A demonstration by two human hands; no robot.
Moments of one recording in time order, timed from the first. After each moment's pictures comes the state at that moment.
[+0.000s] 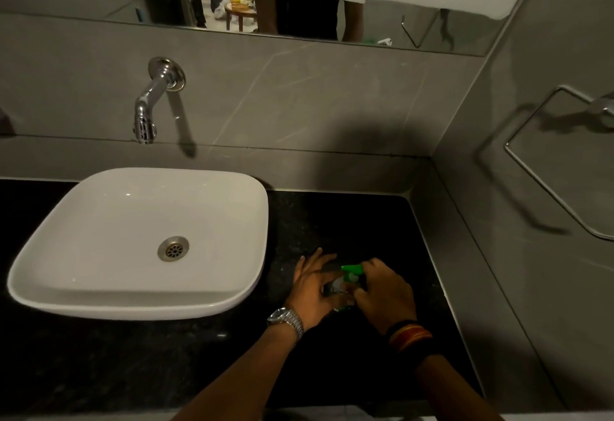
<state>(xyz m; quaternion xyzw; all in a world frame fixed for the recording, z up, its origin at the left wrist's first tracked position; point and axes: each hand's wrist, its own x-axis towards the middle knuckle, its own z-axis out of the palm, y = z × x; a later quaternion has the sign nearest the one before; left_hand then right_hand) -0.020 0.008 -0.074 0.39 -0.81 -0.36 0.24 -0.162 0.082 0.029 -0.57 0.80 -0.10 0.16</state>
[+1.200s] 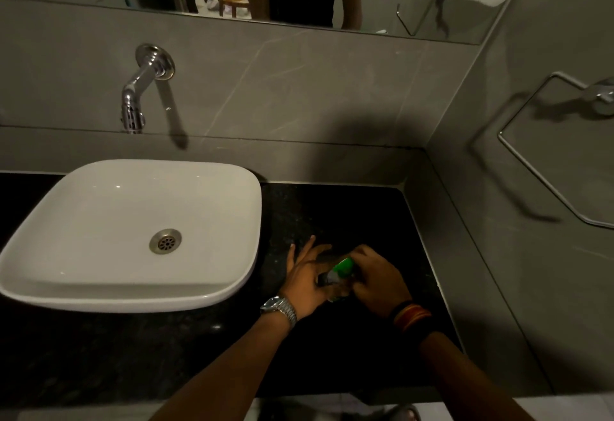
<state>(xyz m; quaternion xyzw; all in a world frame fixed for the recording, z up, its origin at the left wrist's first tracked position) -0.021 0.005 -0.074 0.38 -0.83 -0.32 0.24 -0.178 0.078 0.026 -0.63 0.72 -0.15 0.24</state>
